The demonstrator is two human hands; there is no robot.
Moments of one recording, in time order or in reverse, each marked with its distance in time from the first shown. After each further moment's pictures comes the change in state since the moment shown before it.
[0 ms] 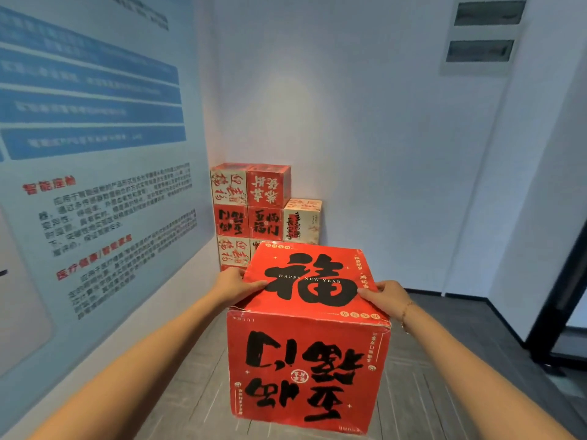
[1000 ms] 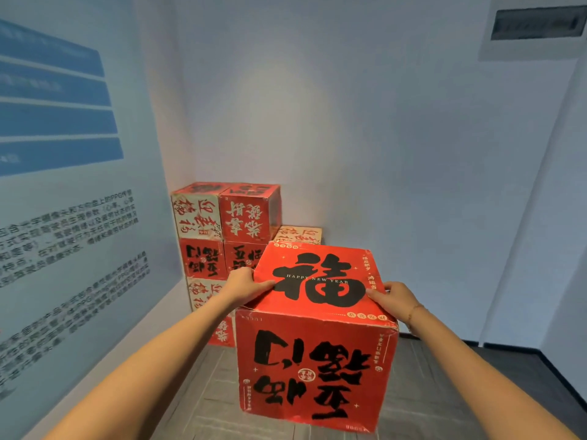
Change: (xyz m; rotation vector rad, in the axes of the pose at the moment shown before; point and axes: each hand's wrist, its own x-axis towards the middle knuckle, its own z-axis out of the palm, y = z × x) left_hand 0.527 0.091 0.055 0.154 0.019 0.068; right_hand 0.518 -0.055 -0.054 0.000 0.057 -0.015
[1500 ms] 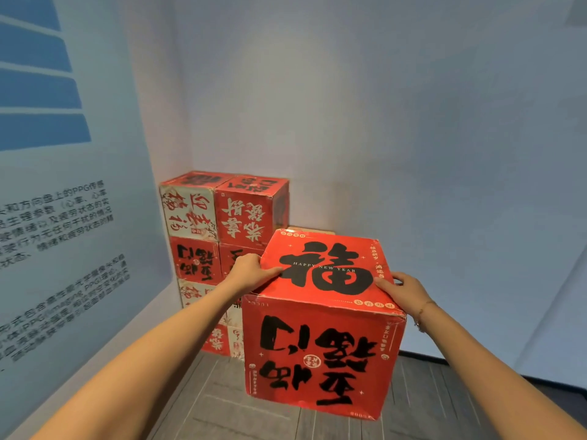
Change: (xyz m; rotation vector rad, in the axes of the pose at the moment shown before) left_hand 0.244 -0.005 0.025 -0.042 0.036 0.007; right_hand 0.239 -0.025 0.011 0.140 0.014 -0.012
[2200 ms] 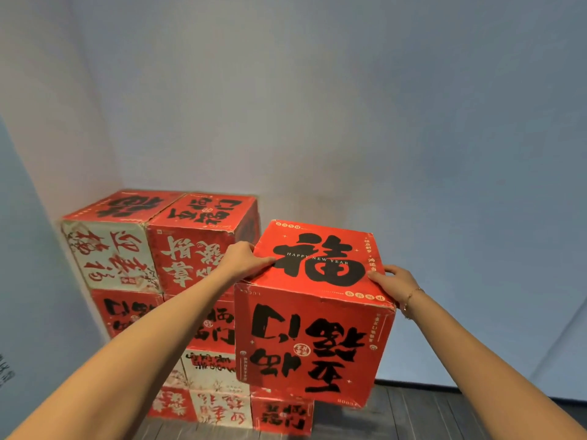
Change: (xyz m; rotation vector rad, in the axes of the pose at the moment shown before) left_hand 0.372 0.021 0.021 0.053 -0.027 0.035; right_hand 0.333 -0.046 0.024 0.107 0.125 0.172
